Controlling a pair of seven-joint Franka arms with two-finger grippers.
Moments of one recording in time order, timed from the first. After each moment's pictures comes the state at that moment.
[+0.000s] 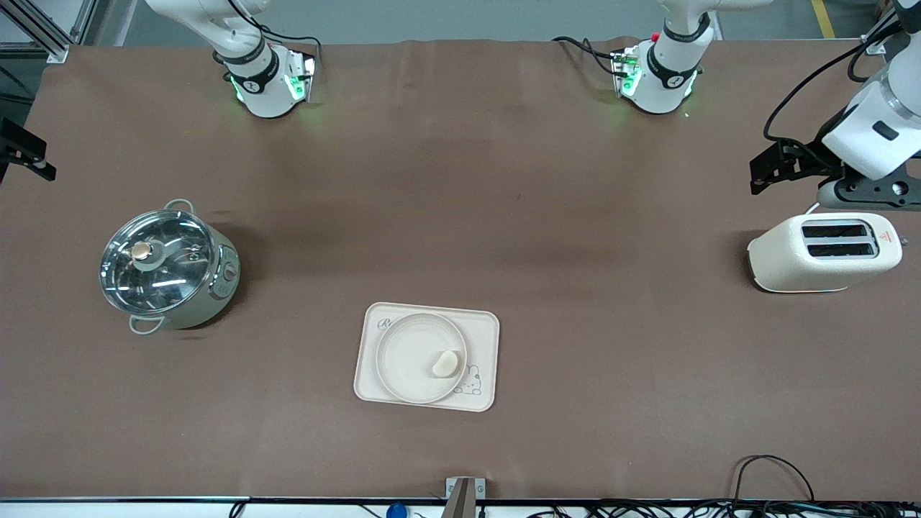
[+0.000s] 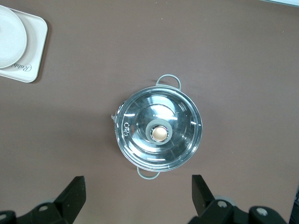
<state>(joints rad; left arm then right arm) -0.05 0.03 -0.10 -1.50 0.02 1.51 -0.07 0.04 -0.06 -0.18 -1.57 -0.01 1.56 -0.33</state>
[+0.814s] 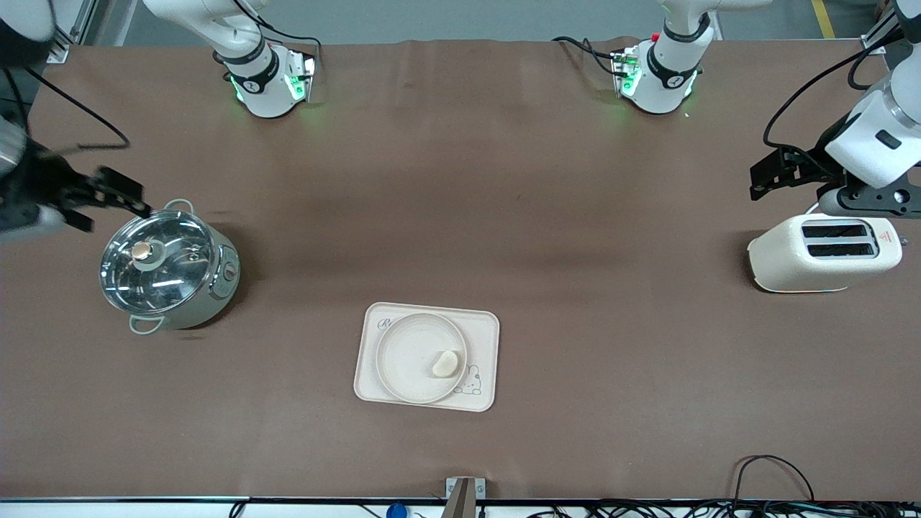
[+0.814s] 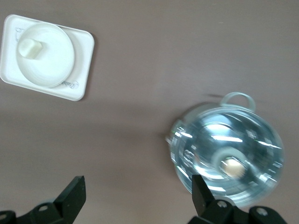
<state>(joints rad) -0.04 0.05 -0.09 -1.50 0.01 1.53 -0.07 0.18 0.11 -0.17 -1.58 0.16 1.68 -0.16</state>
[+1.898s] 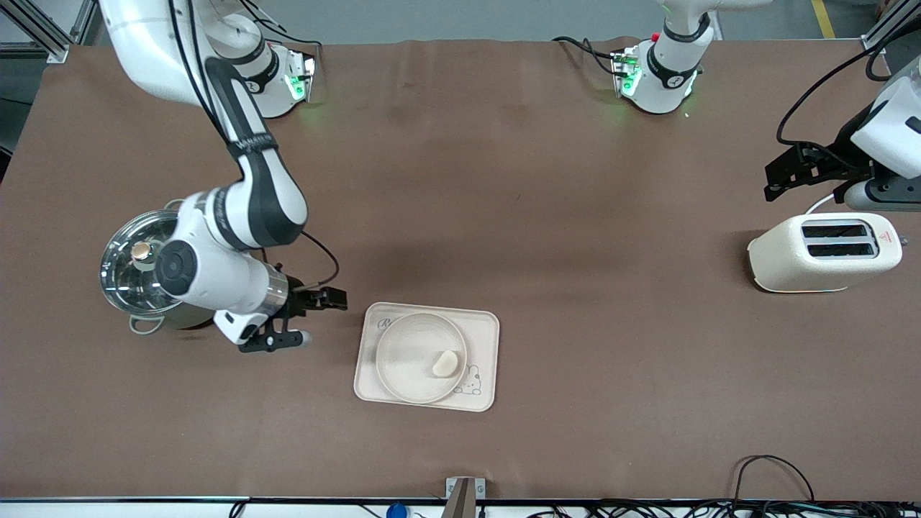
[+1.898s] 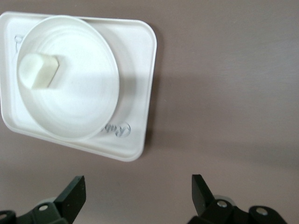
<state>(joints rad) -0.04 0.05 -0.09 -1.46 0.01 1.53 -0.07 0.43 0.60 -0.17 -1.58 0.48 2.14 0.00</state>
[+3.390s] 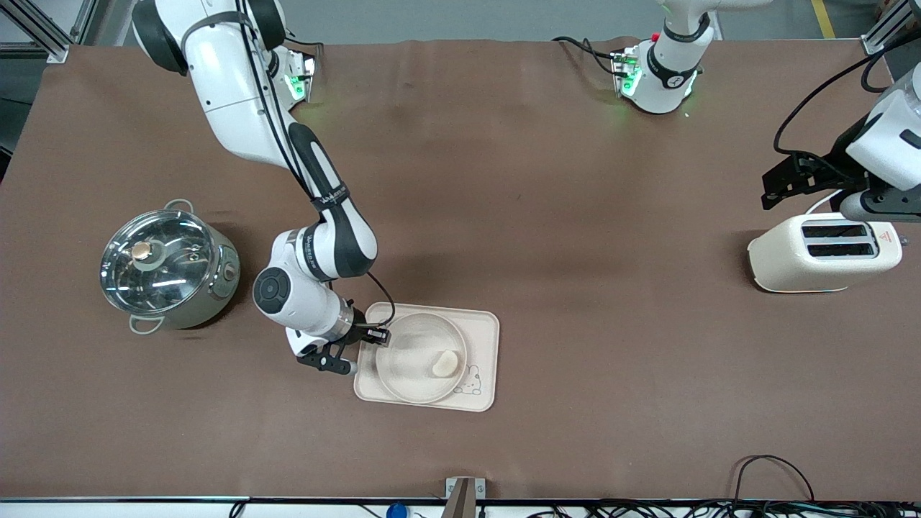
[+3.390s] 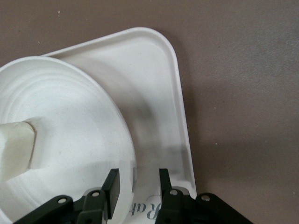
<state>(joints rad) -0.04 0.07 -0.09 -1.46 0.01 1.55 -0.07 0.54 0.85 -0.17 -1.44 0.55 2.39 0.30</state>
